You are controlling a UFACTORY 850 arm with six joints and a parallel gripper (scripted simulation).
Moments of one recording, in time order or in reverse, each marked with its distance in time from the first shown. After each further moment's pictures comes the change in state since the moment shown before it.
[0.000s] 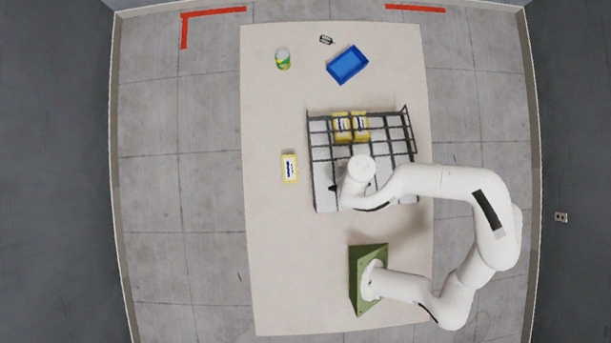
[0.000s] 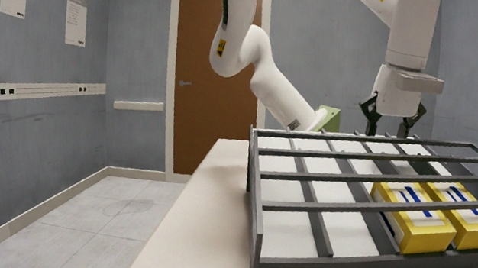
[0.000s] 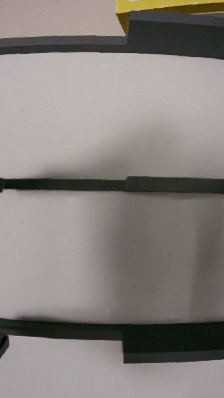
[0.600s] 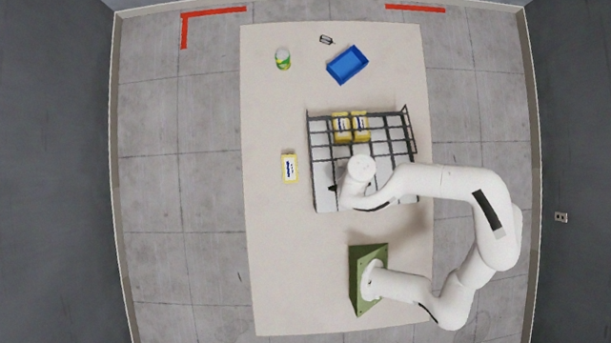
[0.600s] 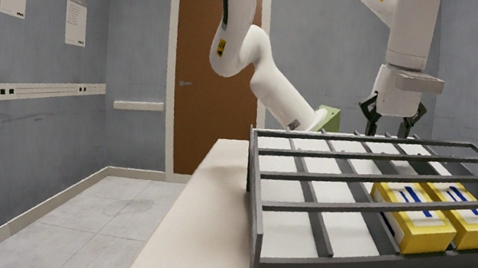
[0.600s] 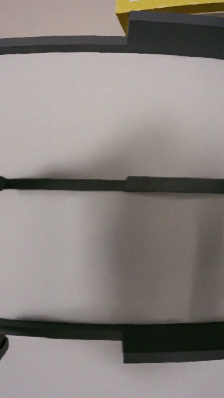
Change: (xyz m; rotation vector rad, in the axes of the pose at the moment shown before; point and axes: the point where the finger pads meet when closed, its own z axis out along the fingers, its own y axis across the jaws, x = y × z) arm 0.000 0.000 0.000 0.000 0.000 0.000
